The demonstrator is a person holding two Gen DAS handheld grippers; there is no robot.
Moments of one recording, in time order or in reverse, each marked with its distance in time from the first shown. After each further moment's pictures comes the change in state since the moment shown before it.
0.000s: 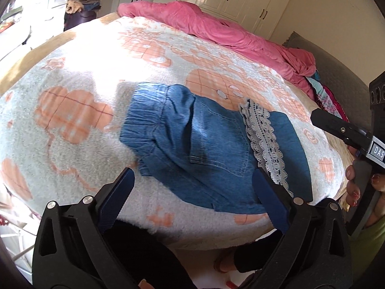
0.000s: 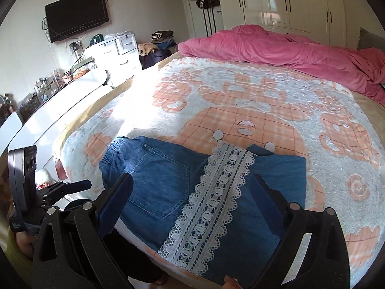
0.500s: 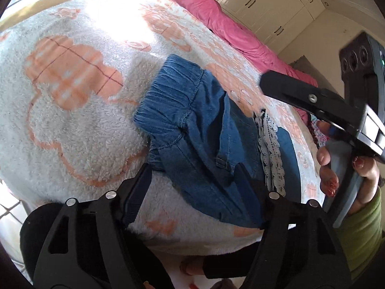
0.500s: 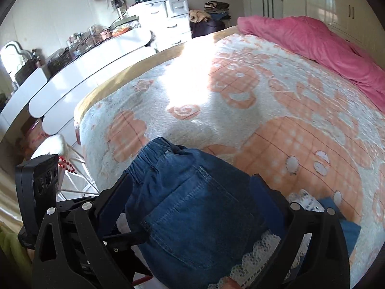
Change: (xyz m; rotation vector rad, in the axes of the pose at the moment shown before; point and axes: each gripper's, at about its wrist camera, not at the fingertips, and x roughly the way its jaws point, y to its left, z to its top) left arm 0.028 0.041 -0.006 -0.239 0.037 -0.122; right arm 0.107 0.075 0.056 -0.249 0.203 0.216
